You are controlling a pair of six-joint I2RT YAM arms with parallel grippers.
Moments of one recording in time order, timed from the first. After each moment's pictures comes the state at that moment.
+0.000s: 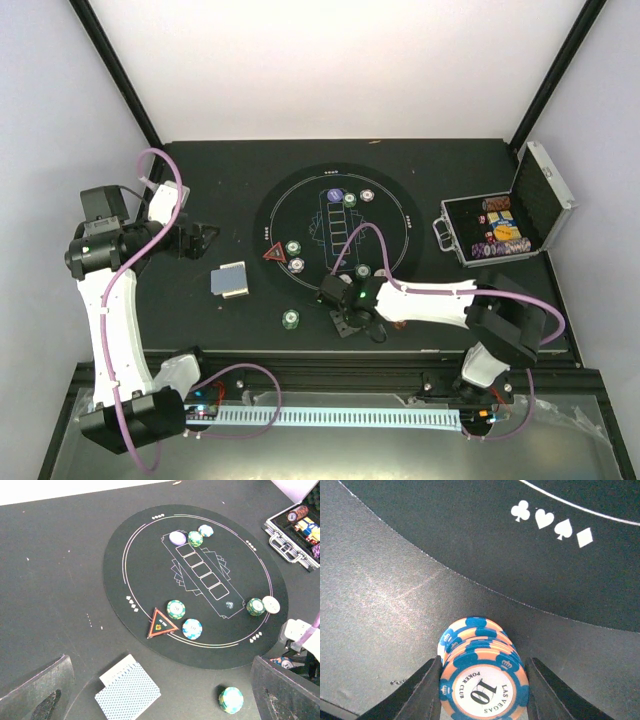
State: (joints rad) left arm 0.34 1.01 1.26 -1.13 0.74 0.43; right arm 1.13 1.62 0.90 -0.63 0.13 0.63
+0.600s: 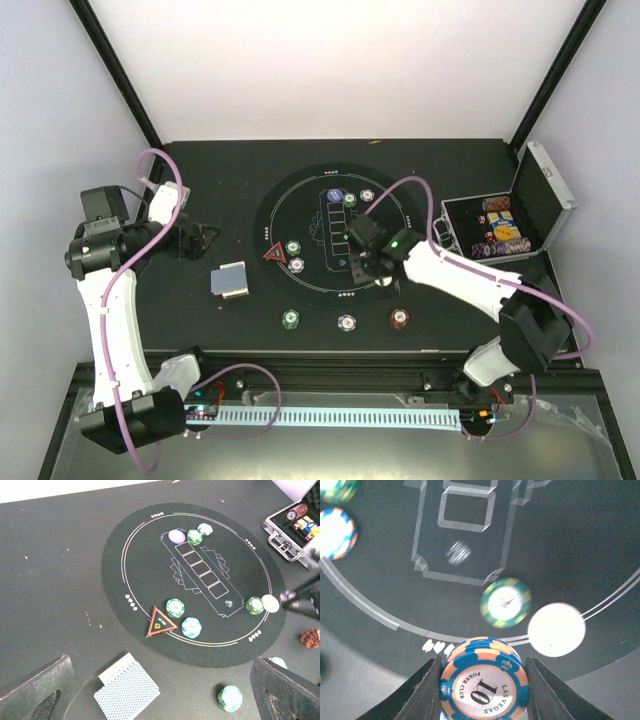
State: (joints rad) left arm 0.34 1.01 1.26 -1.14 0.74 0.44; right arm 0.88 1.51 1.07 -0.74 0.15 0.55
